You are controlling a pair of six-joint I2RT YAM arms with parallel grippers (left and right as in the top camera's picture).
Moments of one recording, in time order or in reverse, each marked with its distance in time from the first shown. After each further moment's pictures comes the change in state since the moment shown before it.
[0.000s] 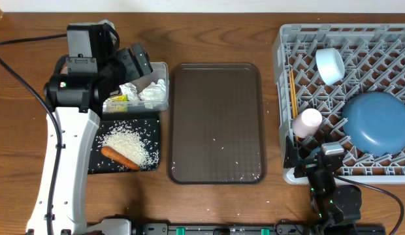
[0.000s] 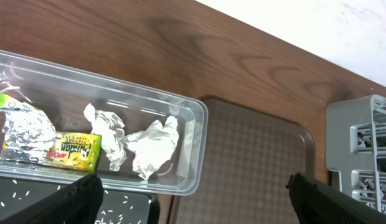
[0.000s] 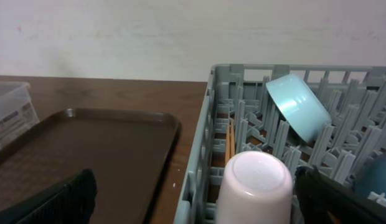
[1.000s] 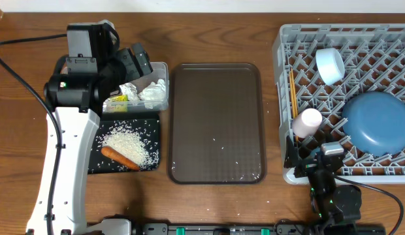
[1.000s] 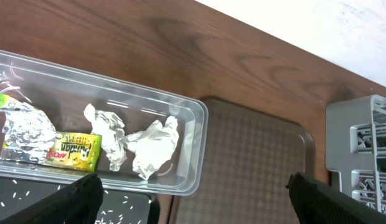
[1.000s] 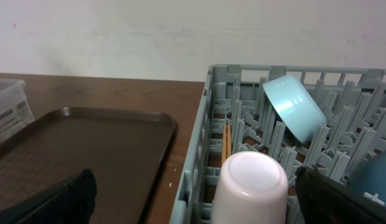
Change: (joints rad) left arm 0.000 0.000 0.000 0.000 0.000 0.000; right arm 0.000 0.000 0.000 -0.001 0.007 -0.014
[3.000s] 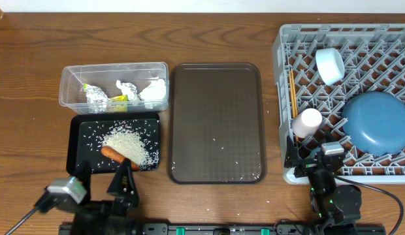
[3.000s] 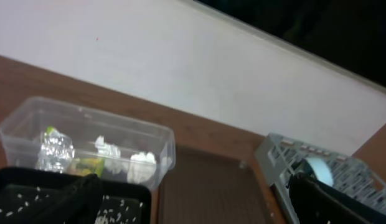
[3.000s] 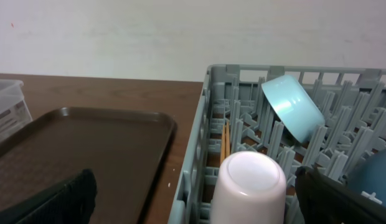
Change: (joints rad) left arm 0.000 -1.354 -0.664 0.034 -0.004 0.000; right arm 0.000 0.000 0.000 -0.001 0.003 0.000
